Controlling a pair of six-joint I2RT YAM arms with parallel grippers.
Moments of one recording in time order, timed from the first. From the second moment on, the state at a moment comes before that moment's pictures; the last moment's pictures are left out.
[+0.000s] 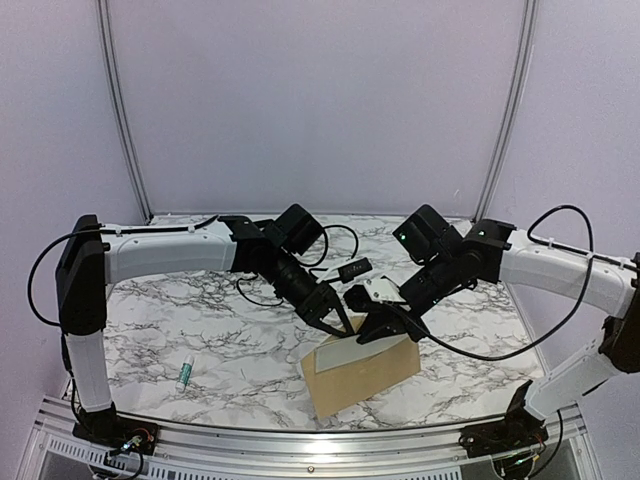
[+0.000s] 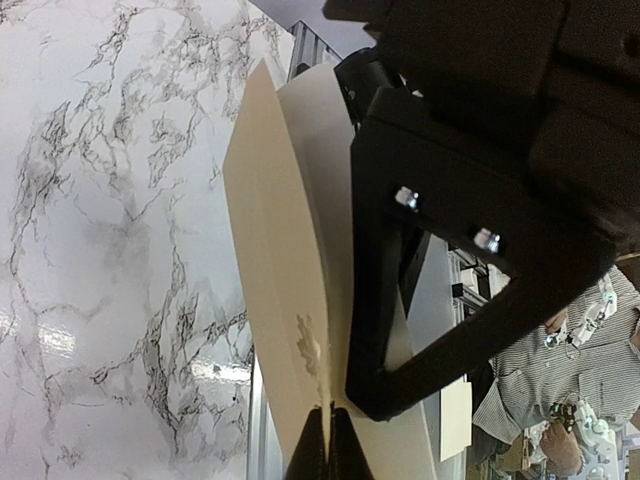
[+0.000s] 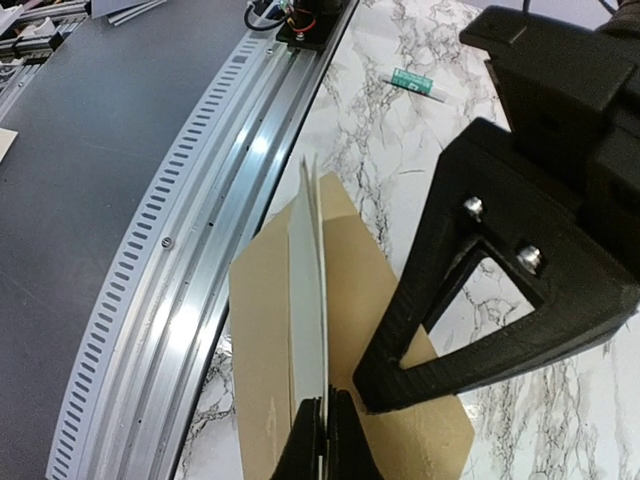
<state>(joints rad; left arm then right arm) -0.95 1.95 1.59 -0.61 0.99 -0.12 0.84 1.39 1.17 -0.82 -0.69 -0.85</state>
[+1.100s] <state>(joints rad) -0.93 1.94 1.57 -0.60 1.01 -0.11 0.84 1.43 1.15 -0.81 -0.74 -0.87</state>
